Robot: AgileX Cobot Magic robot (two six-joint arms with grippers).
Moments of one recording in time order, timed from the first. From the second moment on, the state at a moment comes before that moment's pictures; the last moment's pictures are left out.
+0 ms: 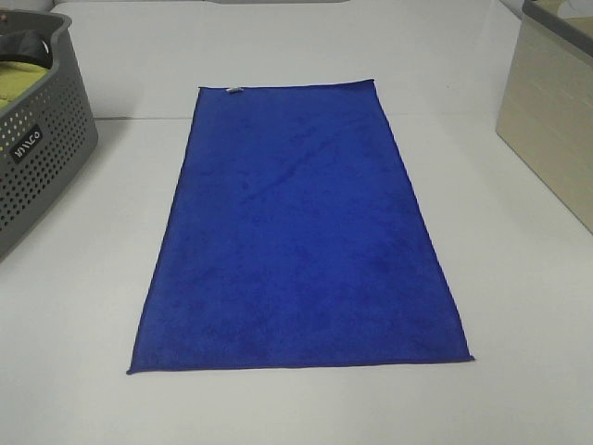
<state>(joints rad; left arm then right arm) -0.01 -0.01 -0.52 -0.06 1.08 -0.02 -0.04 0.00 -0.46 0.06 1.11 -0.05</state>
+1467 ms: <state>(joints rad) -0.01 -0.01 -0.52 -0.06 1.08 -0.02 -0.04 0.00 -0.46 0.06 1.11 -0.05</state>
